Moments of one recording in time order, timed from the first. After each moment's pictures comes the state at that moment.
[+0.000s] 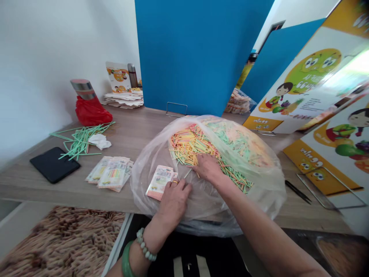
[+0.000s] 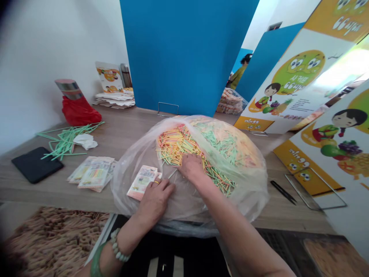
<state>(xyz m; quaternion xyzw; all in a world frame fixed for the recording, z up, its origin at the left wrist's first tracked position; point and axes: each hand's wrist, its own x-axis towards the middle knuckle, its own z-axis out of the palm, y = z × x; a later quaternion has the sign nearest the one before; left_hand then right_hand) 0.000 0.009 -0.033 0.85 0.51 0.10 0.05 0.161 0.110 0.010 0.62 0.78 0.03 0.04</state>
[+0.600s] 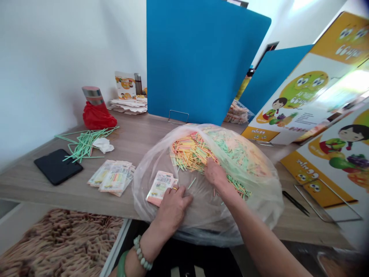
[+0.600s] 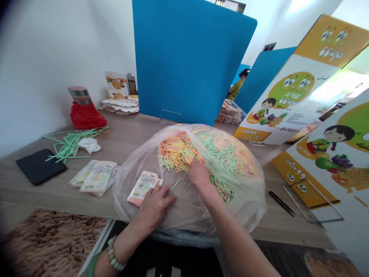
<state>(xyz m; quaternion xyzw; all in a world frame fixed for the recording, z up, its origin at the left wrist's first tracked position) -0.008 0.006 -0.033 0.86 0.50 0.11 0.08 0.174 0.111 0.019 0.73 0.68 -0.03 0.03</state>
